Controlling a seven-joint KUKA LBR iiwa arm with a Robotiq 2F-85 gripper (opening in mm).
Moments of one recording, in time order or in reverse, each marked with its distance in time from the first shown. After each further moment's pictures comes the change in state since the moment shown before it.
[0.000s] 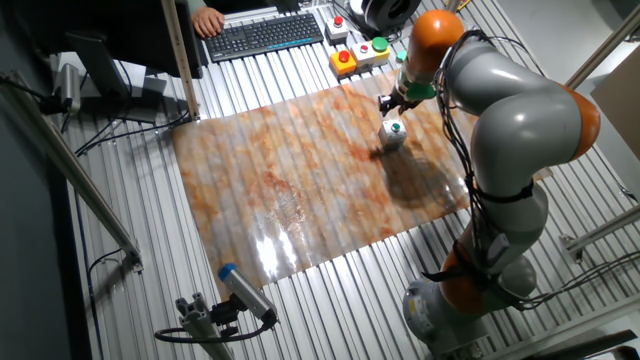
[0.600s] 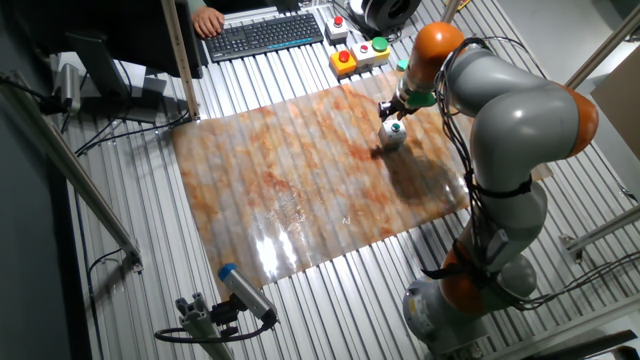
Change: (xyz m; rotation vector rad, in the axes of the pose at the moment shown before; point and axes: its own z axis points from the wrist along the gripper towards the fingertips) arm 0.002 -0.006 0.021 -0.020 0.021 -0.008
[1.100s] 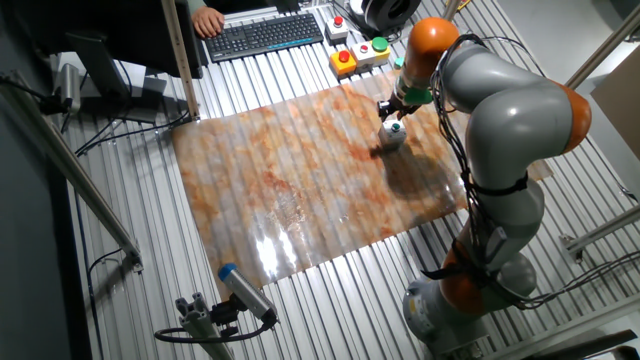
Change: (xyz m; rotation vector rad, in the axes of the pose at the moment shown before) arm -0.005 0.001 0.005 0.055 -0.001 0.029
